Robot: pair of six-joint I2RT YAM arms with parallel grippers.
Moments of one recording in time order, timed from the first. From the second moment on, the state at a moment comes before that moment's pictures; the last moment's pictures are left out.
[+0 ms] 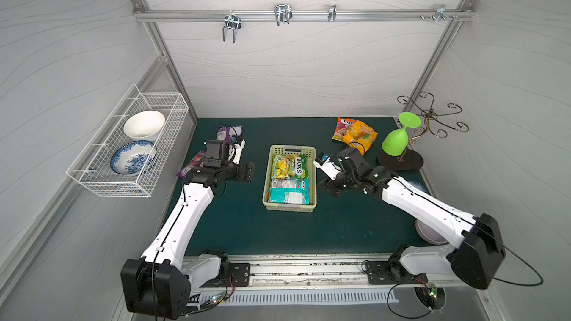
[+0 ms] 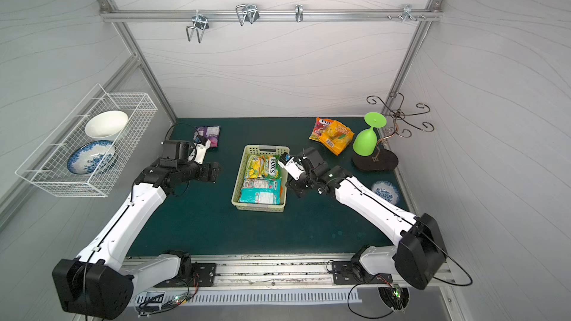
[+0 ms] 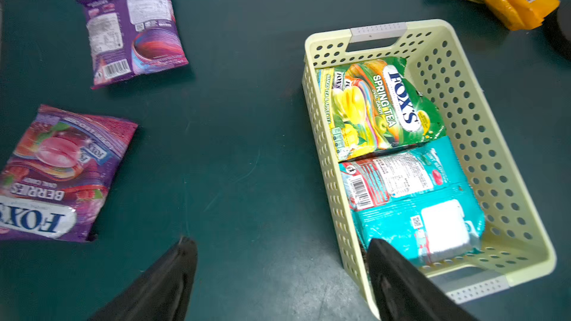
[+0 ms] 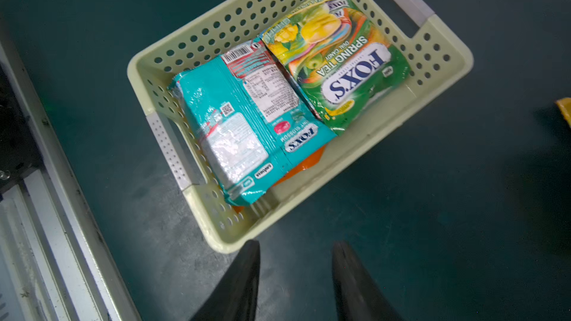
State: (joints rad) left arm -0.11 1.15 1.02 -0.71 0.13 0.08; right arm 0.71 1.26 1.01 -0.57 -0.18 -0.17
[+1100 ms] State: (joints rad) left arm 0.08 1.73 1.39 -0.75 -0.02 1.06; right arm 0.53 0.84 0.76 -0.48 0.09 -0.12
